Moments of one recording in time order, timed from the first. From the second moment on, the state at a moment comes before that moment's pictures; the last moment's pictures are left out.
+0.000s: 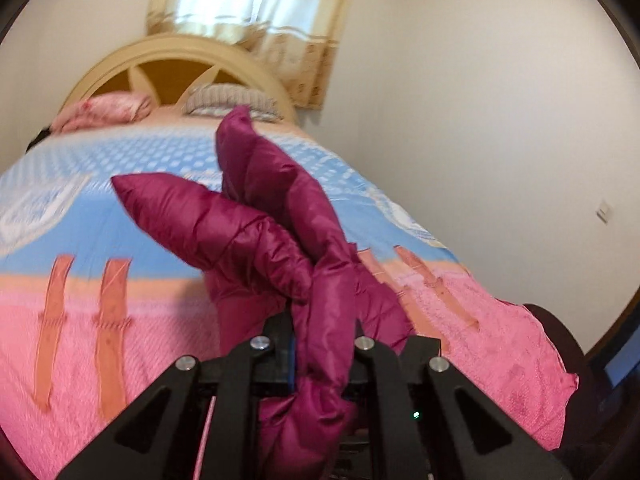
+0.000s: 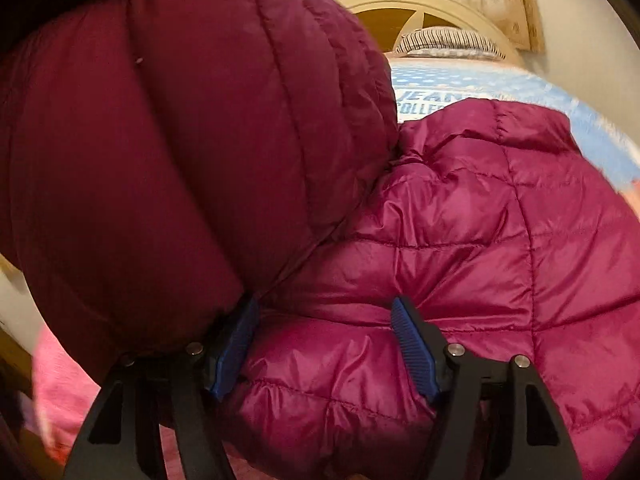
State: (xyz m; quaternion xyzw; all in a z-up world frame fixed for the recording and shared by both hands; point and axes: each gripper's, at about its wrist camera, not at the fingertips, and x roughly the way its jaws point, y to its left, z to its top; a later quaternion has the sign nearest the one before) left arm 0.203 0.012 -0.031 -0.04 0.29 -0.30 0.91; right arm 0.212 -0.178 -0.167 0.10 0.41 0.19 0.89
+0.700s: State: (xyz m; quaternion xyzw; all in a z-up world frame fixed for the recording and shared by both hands) left arm 0.172 -0.133 -0.142 0.16 0.27 -0.35 0.88; right arm 0.265 -0.357 -0.047 0.20 0.36 0.23 0.88
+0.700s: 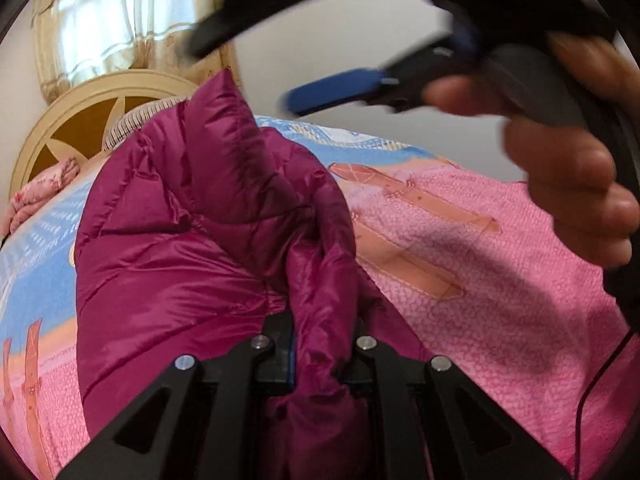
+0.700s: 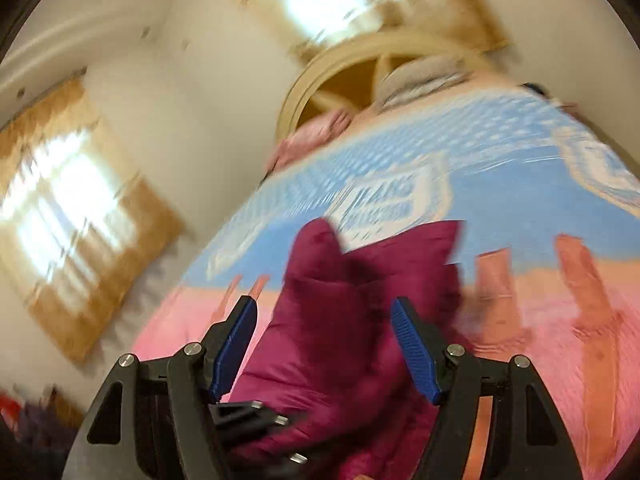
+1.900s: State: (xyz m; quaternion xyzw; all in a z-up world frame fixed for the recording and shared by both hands) left arm 0.213 -0.008 -0.094 0.09 0.24 -0.16 0.95; right arm 0.299 -0.317 -0.064 0.19 0.33 0.07 0.92
